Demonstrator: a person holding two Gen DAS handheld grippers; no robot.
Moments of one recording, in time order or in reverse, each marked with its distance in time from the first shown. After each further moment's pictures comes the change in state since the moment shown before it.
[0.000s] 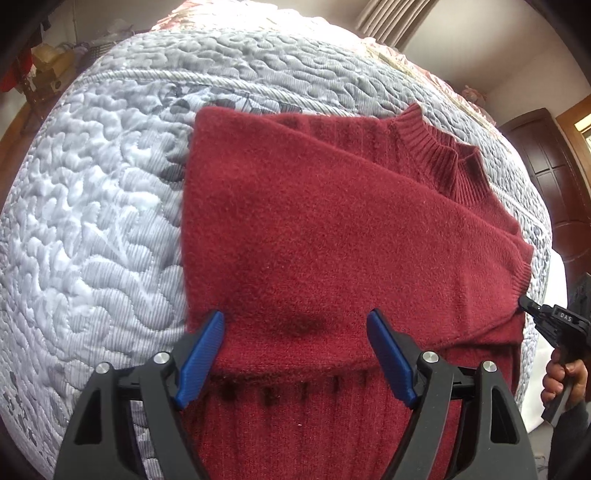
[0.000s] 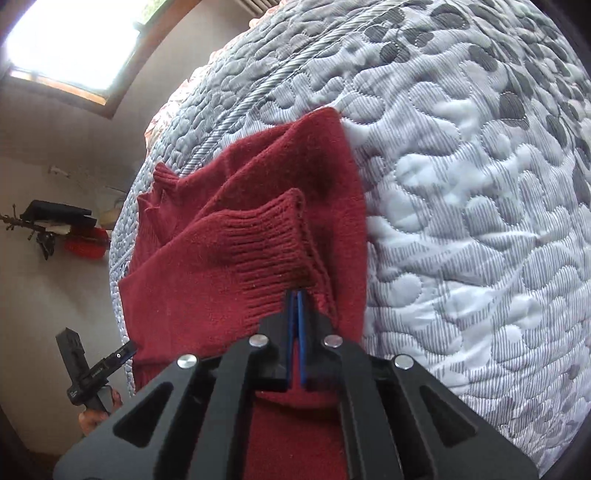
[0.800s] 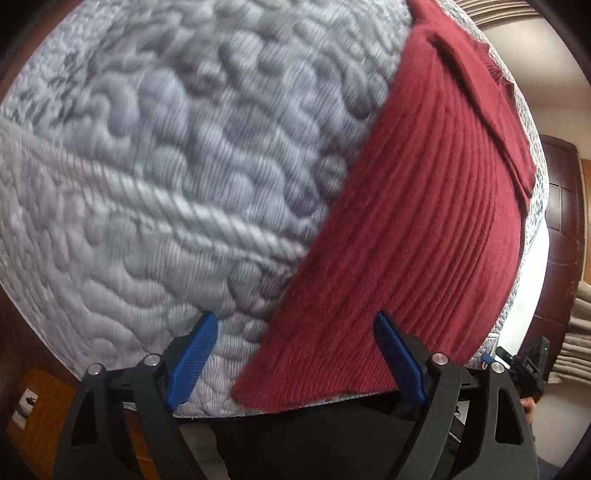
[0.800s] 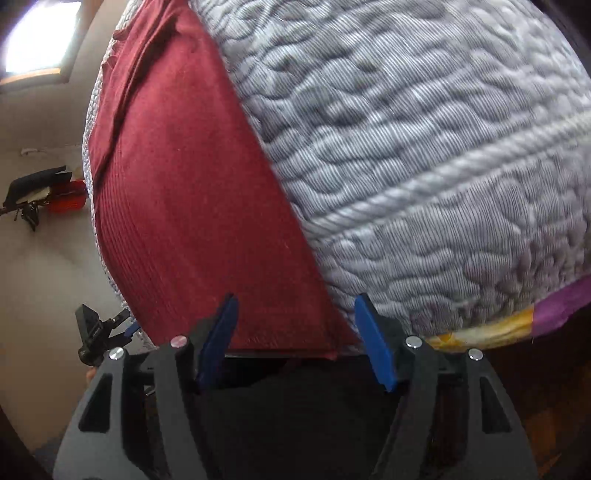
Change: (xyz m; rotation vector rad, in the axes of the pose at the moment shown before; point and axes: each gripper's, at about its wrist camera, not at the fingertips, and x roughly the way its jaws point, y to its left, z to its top) left arm -0.065 0.137 -0.284 -0.330 0.328 -0.116; right arm -0.097 -0.099 -0.286 0.175 0.359 -0.070
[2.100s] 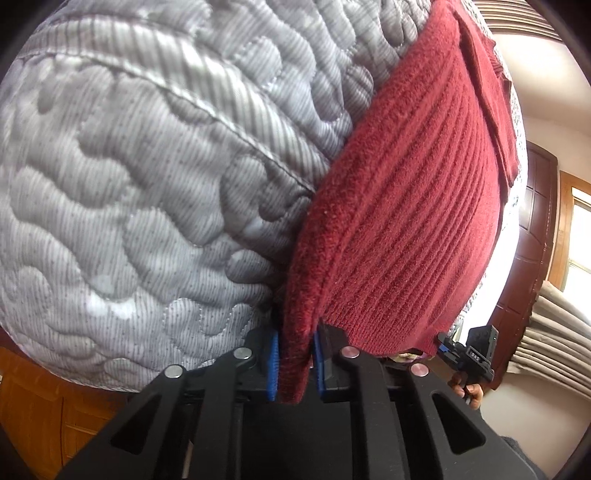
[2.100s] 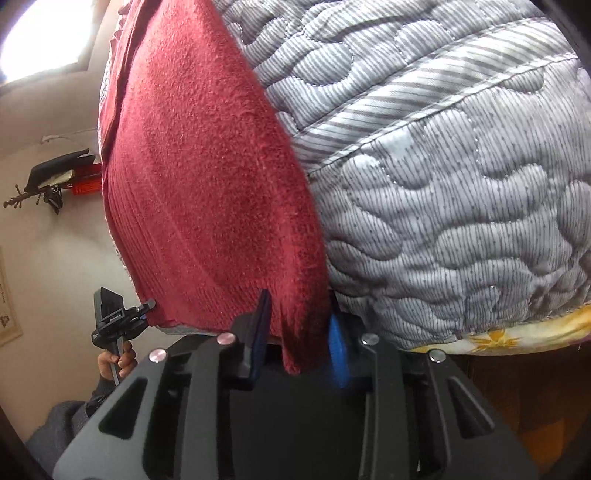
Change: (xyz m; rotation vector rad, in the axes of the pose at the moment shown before) left arm 0.025 0.019 -0.029 -0.059 0.112 -0.173; right arm 0.060 0.002 -0.021 -0.053 0.062 0.100
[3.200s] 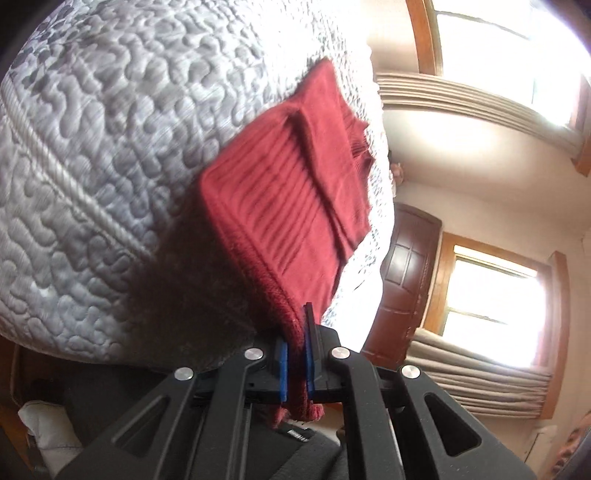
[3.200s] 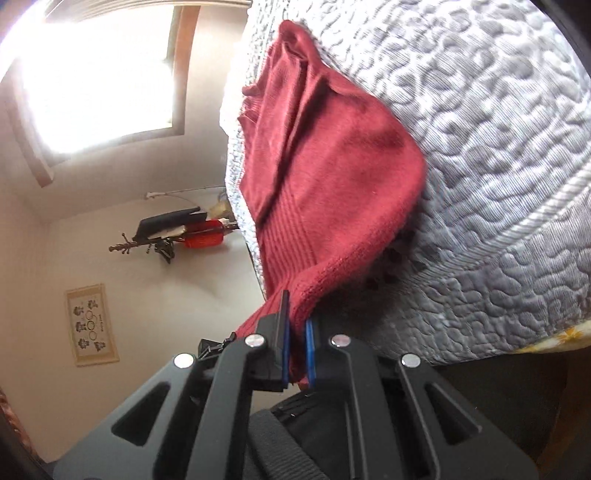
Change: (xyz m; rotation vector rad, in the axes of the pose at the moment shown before) left arm -0.112 -0.064 0.004 -0.096 -0.238 -0.543; right arm -0.115 0.082 0.023 0.057 -0.209 0.504
